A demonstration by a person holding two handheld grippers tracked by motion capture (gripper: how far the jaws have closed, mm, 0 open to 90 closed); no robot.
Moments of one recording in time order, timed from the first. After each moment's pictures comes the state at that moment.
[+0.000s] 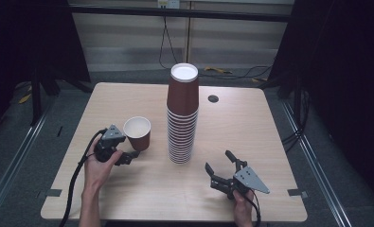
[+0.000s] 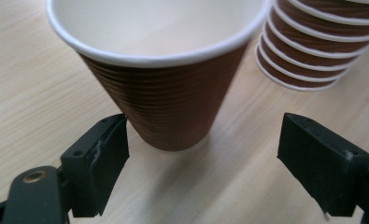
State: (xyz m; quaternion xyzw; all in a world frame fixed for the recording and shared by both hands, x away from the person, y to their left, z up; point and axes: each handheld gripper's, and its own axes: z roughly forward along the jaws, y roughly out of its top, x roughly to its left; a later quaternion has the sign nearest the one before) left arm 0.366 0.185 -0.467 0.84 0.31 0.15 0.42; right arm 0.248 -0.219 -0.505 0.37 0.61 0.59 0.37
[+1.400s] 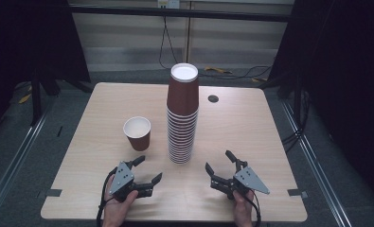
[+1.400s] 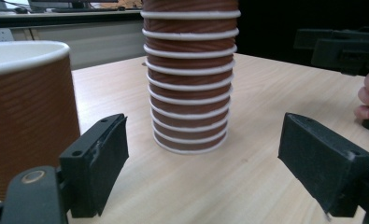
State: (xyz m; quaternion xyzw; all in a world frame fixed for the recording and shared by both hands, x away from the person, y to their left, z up) left arm 0.268 0.131 -0.508 0.72 0.27 0.22 0.60; right arm 0.247 -0.219 -0.505 0.37 0.61 0.59 0.37
